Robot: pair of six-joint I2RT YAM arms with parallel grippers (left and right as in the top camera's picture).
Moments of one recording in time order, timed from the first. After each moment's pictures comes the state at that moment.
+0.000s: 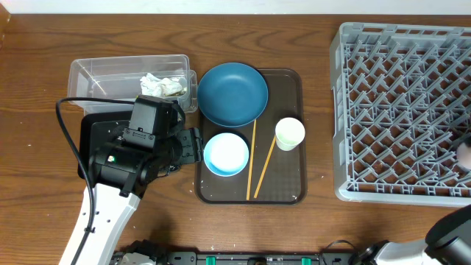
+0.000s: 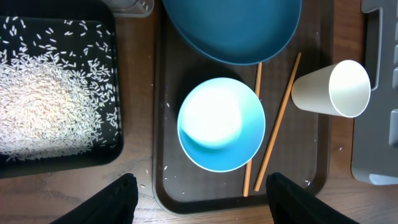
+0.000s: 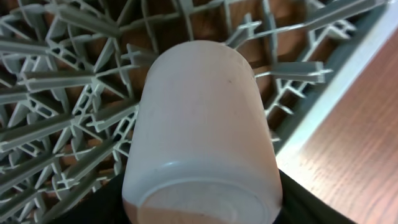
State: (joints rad) left arm -0.28 1.12 1.09 -1.01 0.14 -0.41; right arm -0.77 1.68 1.40 -1.02 0.04 0.32
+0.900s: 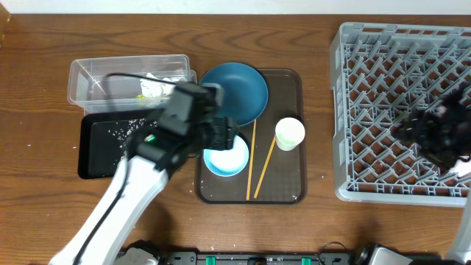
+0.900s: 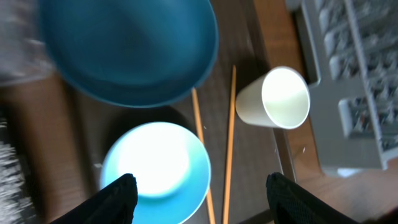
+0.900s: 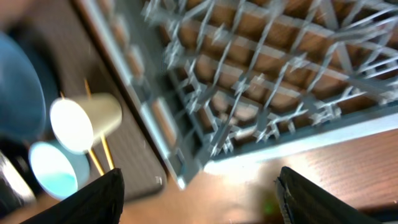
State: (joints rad) left arm -0.44 1.31 1.10 -0.73 0.23 -0.35; right arm -0.40 1.39 1.41 -1.40 -0.28 0.15
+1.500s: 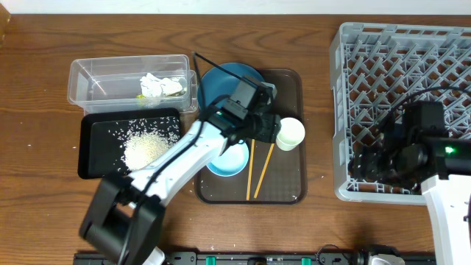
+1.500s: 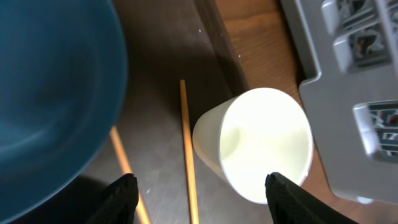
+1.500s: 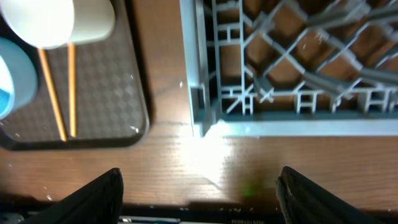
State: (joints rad) left arm -0.62 1.73 1.19 -0.44 0.23 -0.35; right arm -0.06 1.16 1.10 -1.33 -0.17 0.13
